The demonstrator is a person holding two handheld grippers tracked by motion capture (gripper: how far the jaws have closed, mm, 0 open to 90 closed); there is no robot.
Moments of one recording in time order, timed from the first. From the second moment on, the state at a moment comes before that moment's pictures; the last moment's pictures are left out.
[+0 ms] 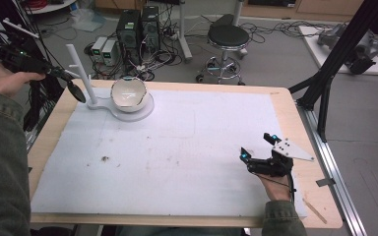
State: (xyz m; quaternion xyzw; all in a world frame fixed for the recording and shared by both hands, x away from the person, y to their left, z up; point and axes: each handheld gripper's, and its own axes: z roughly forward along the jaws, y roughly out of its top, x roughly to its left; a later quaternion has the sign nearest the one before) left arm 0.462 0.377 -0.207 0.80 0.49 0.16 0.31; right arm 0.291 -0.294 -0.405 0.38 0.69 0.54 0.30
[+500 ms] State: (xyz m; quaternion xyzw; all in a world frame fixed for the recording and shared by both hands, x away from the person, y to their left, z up) left arm 0.486 0.378 -0.219 0.78 0.51 0.16 0.32; right arm 0.289 -0.296 -0.405 0.38 0.69 0.54 0.31
